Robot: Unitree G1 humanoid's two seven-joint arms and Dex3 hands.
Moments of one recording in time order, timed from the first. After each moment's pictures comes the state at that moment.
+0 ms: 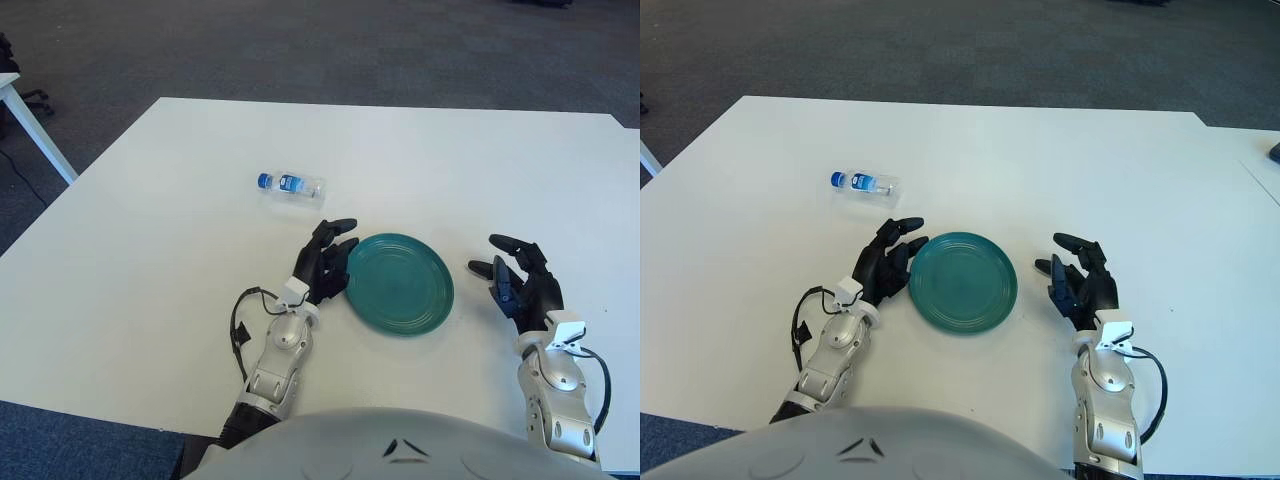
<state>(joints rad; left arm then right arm) 0.15 -0.10 -0.35 0.12 -0.03 0.05 0.08 0.37 -0.05 -0.22 -0.25 0.04 -0.02 -0.02</state>
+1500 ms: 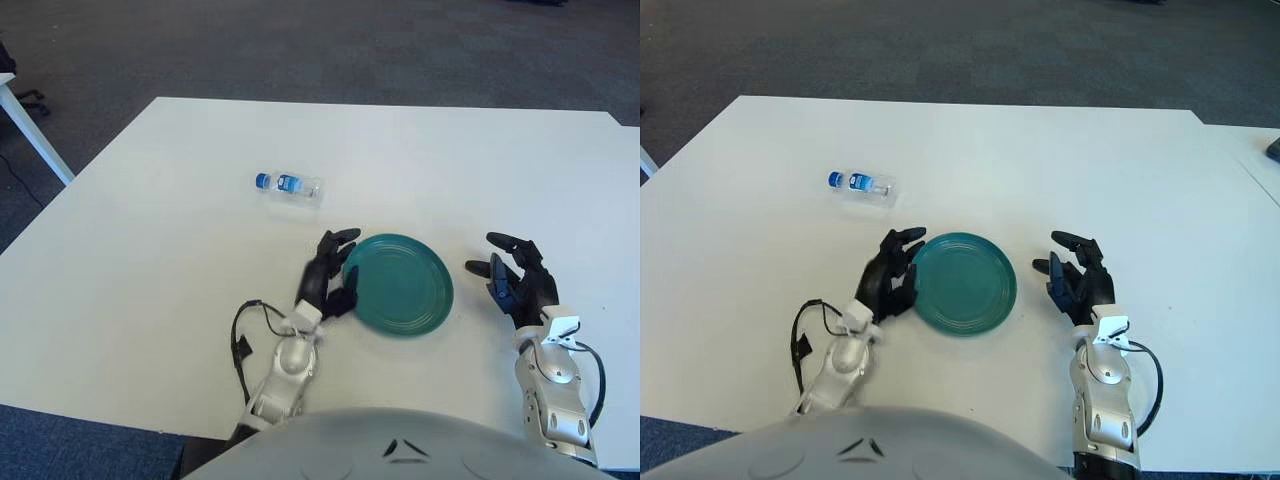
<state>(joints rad) 0.22 -0.07 -0.45 0.13 0.31 -0.26 0.30 0.32 -0.07 -0.22 -0.15 0.04 -0.08 -0.02</state>
